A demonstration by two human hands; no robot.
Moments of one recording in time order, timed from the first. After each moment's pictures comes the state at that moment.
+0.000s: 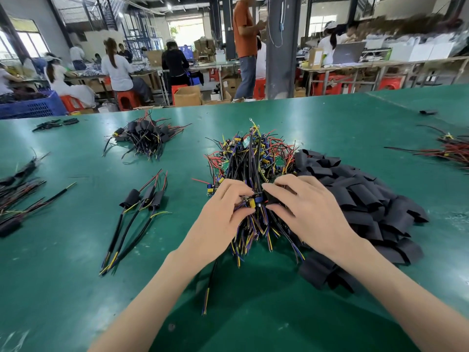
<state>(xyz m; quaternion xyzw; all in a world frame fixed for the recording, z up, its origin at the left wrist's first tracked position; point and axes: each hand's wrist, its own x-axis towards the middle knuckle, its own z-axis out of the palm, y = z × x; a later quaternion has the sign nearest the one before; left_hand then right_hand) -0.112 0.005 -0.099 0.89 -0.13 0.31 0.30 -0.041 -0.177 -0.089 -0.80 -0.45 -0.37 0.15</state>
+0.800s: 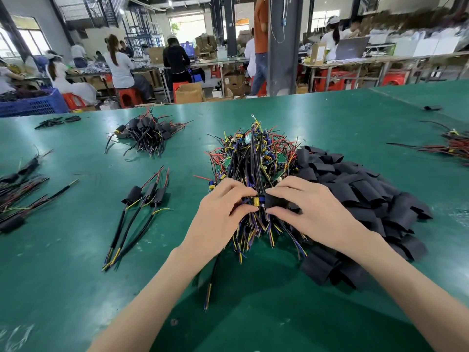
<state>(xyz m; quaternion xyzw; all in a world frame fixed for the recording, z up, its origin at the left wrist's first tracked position) -0.111 0.004 -0.100 0.88 -0.11 0.37 0.27 -0.040 -0.182 -0.086 -0.80 -0.50 -0.21 0.27</state>
